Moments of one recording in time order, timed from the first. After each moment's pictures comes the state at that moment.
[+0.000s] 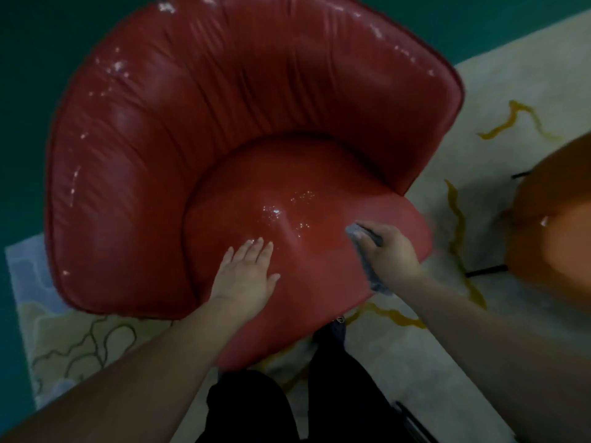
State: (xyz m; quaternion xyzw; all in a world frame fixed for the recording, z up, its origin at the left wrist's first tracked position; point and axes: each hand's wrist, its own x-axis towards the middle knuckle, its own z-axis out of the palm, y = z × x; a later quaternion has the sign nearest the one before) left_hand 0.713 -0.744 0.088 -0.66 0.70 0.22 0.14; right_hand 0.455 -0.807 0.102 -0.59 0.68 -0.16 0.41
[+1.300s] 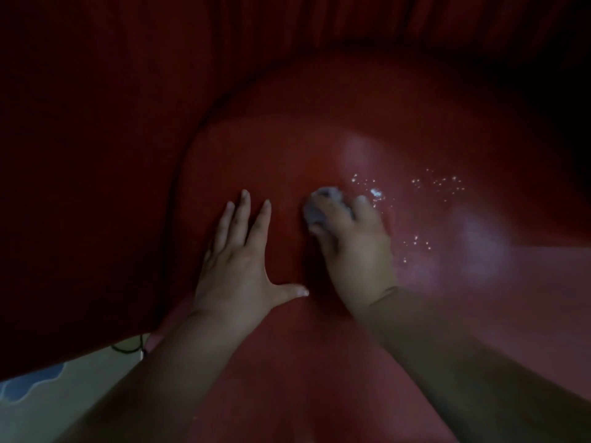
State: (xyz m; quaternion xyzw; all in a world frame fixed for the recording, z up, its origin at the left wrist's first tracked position) left_hand 0.791 -0.766 -0.150 -0.82 0.49 0.28 -0.04; right_hand 0.654 -0.861 -0.166 -0.84 0.45 -0.19 0.23
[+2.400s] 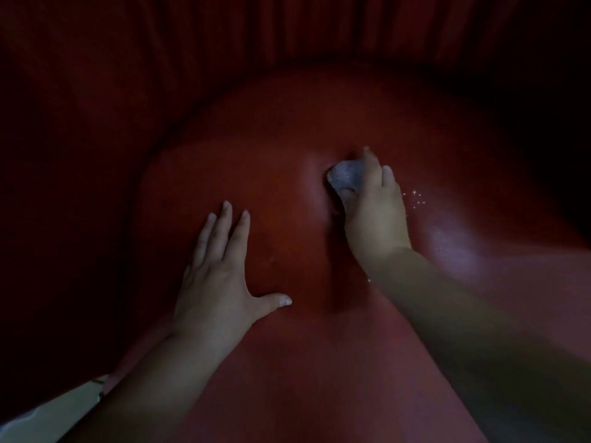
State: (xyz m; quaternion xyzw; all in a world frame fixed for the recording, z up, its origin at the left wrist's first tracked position) left_hand 0.774 -0.799 -0.148 -0.82 0.50 0.28 -0.04; right_hand 0.622 -0.950 -0.174 -0.76 0.60 -0.13 0.23
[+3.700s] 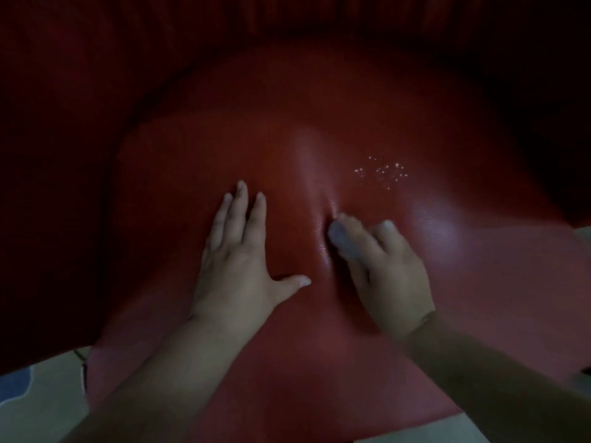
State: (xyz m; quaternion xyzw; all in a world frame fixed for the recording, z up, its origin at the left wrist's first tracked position) left_hand 0.725 -0.803 -0.142 -0.81 0.52 0.27 -0.07; right_hand 0.540 -0.873 -0.161 -0.86 0.47 -0.11 0.18
